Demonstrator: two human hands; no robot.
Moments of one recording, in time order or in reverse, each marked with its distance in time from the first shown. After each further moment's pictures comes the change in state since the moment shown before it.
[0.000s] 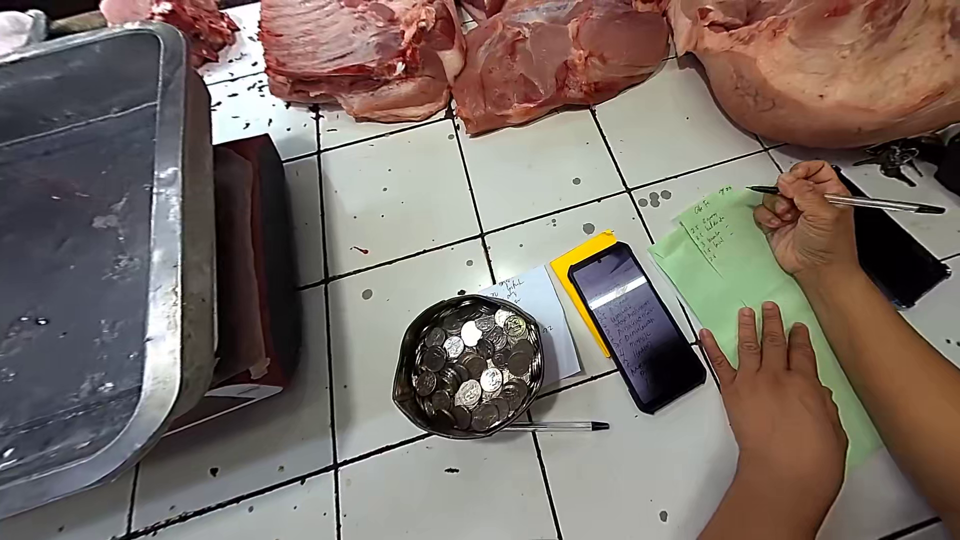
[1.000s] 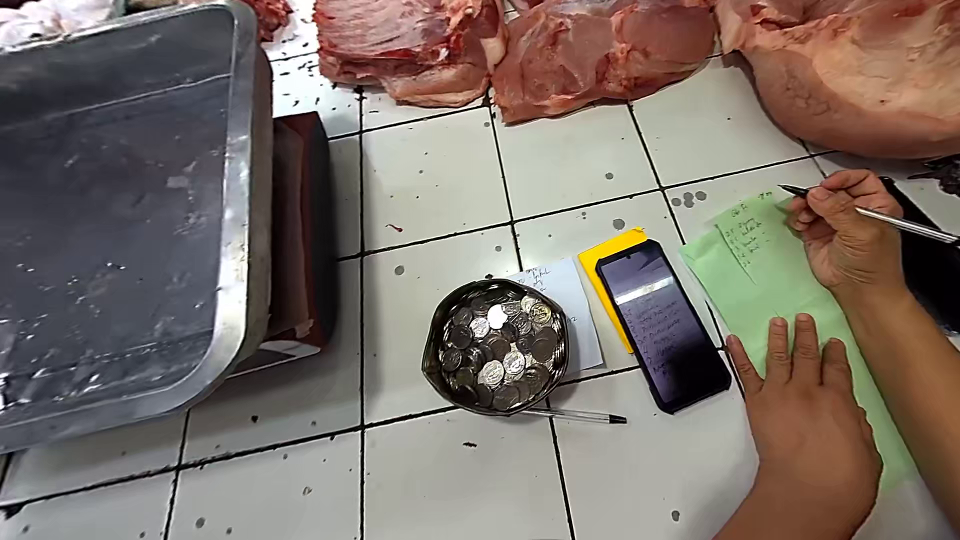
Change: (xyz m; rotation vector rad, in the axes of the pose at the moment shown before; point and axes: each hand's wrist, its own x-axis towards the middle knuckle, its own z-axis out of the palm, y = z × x) left_hand -0.001 -0.001 -0.005 -0.054 -0.030 -0.010; right_hand -0.001 0.001 0.001 -0.154 -0.100 -0.063
